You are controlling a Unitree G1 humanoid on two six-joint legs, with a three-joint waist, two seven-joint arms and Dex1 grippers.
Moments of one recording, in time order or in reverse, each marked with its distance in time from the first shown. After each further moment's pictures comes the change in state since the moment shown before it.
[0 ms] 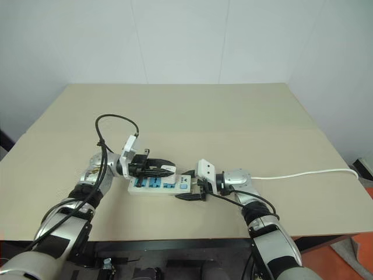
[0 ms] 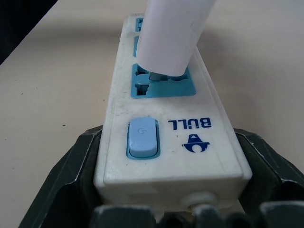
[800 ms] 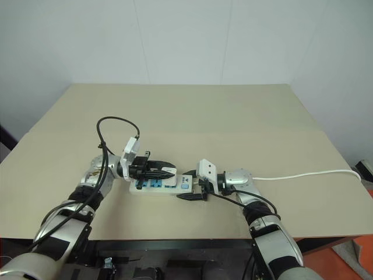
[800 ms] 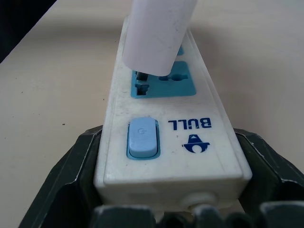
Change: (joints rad) left arm 0.025 0.007 -0.027 -0.023 -0.030 0.010 0.000; right arm 0.000 -0.012 0.000 0.001 0.000 0.000 0.004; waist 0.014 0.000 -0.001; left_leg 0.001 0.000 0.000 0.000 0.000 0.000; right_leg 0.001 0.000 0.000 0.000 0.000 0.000
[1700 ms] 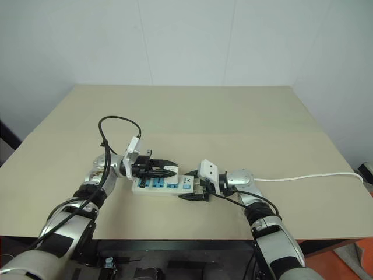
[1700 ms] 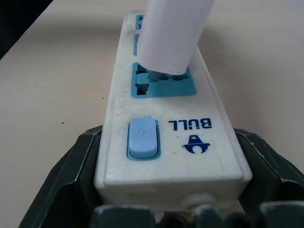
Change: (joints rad) left arm -0.035 -0.027 -0.001 0.079 0.028 -0.052 0.000; right arm 0.006 -0.012 0.002 -0.001 -0.001 0.001 -0.005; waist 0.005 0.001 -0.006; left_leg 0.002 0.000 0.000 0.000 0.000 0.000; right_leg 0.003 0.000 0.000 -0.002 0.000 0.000
